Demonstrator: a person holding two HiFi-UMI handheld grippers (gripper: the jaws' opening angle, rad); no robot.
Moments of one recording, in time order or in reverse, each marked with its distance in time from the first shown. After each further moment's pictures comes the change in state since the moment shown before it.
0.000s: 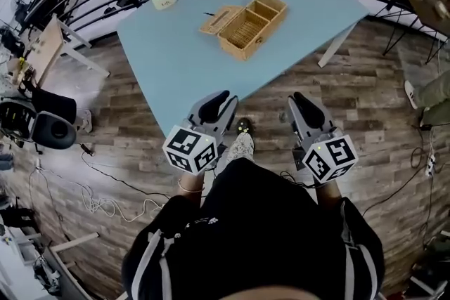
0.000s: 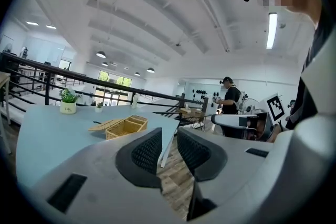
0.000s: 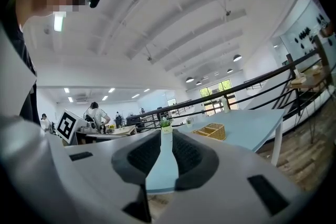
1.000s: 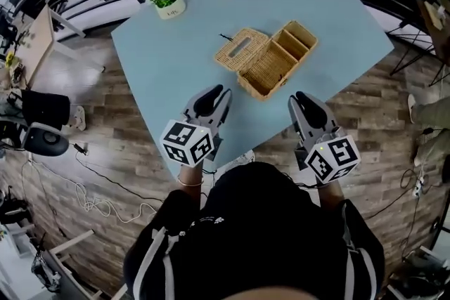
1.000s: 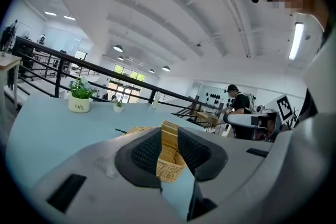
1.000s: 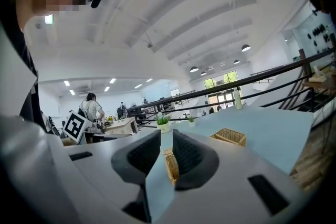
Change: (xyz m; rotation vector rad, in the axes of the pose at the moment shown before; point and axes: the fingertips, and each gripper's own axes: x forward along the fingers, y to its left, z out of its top) left arm 0.094 0.191 0.029 -0.145 0.011 0.106; right arm 0.192 -0.059 0.026 -0.017 0.124 0.044
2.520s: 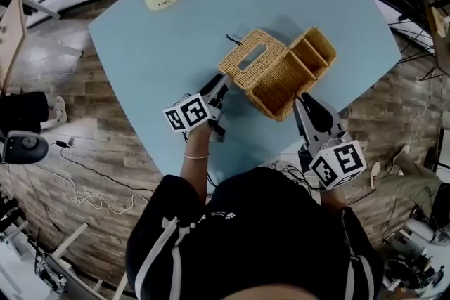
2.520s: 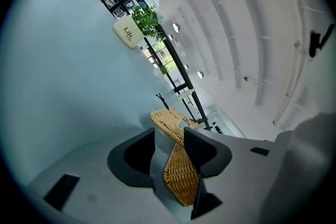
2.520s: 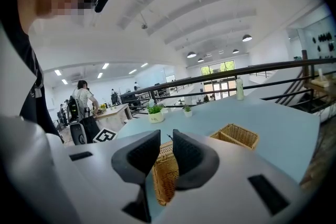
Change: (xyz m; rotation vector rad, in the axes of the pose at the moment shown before) left arm 0.096 0.164 -0.091 -0.760 0.043 0.026; right arm 0.107 -0.017 -0.009 -0.009 0.176 -0.052
